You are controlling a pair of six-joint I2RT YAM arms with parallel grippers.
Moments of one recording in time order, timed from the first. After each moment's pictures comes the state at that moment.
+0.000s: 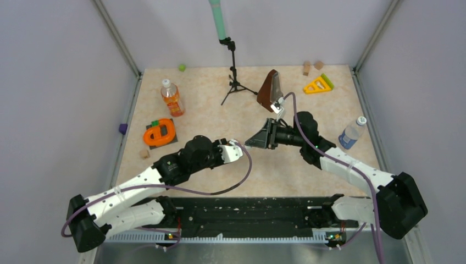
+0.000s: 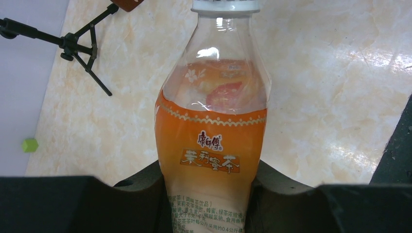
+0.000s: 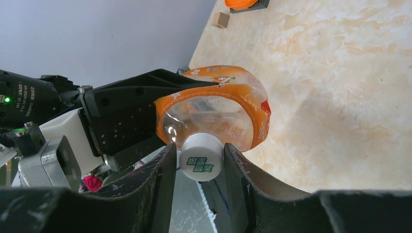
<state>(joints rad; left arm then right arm) -0.92 0.92 0.71 -0.32 -0.05 0.53 0.61 1.18 0.68 0.26 -0.65 0.87</state>
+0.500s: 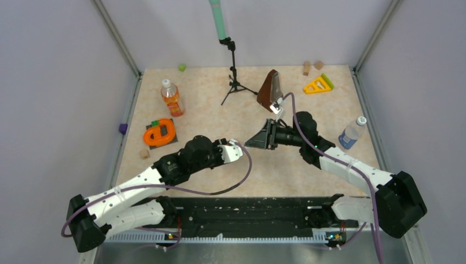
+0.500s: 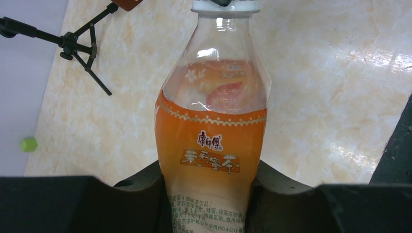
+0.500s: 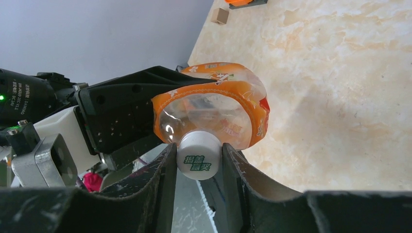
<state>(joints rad) -0.92 0.92 0.71 -0.32 -0.05 0.52 0.61 1.19 0.68 0.26 -0.66 0.86</state>
